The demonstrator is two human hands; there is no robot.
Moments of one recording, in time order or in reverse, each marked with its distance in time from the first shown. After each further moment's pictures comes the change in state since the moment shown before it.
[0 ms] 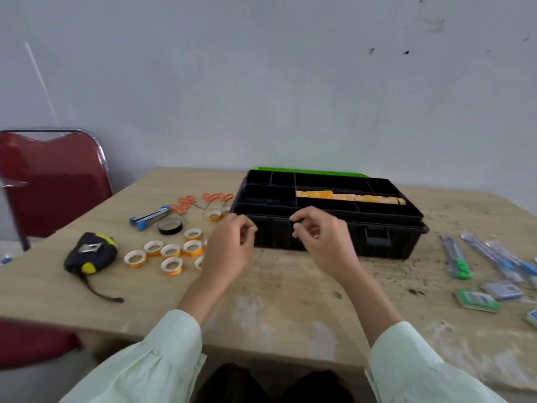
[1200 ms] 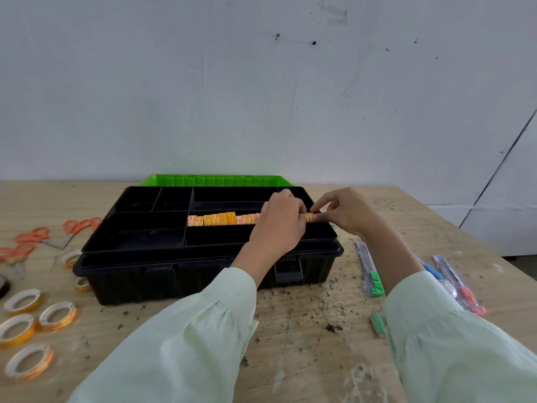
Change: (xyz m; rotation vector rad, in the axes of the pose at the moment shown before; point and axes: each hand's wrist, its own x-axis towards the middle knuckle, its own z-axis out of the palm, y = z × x) left_hand 0.112 0.167 0.176 -0.023 -0.377 0.262; right_hand 0.090 0.115 -0.172 -0.343 -0.031 0.427
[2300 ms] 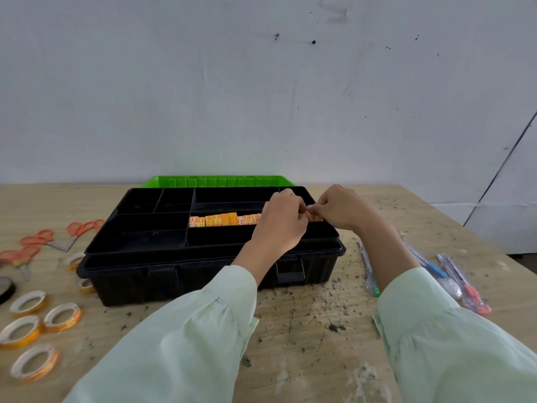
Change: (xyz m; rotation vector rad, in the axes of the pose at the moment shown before) left_hand 0.003 0.000 0.001 -0.052 -0.011 -0.035; right_hand -0.002 -0.026 0.000 -0.184 -0.086 0.094
